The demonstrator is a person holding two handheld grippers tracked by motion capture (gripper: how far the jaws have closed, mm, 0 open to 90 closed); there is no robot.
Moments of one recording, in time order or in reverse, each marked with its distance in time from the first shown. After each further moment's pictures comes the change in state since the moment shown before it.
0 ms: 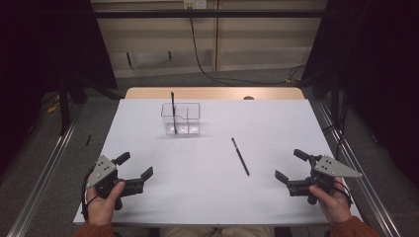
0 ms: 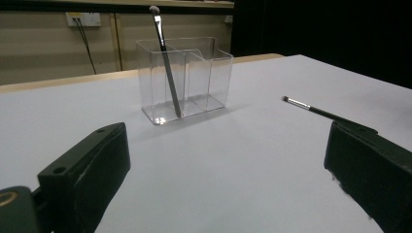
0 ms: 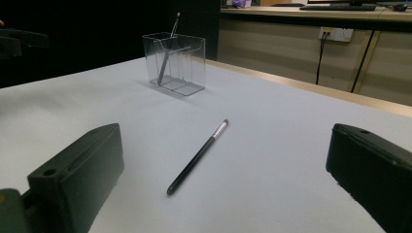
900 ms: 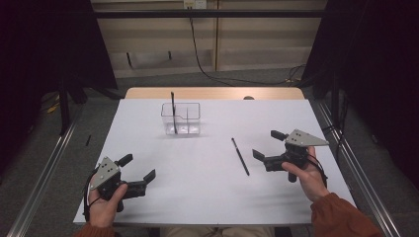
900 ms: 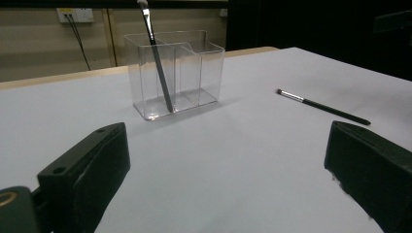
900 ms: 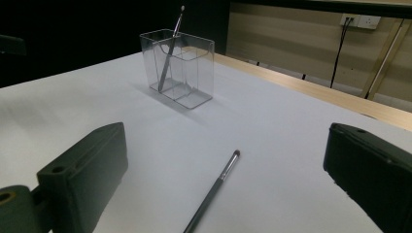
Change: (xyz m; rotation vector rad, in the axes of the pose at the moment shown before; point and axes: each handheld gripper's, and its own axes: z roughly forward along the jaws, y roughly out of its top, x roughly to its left) left arm -0.006 -0.002 0.002 0.023 -0.019 0.012; right arm -0.001 0.040 0.076 0.087 0.043 -0.007
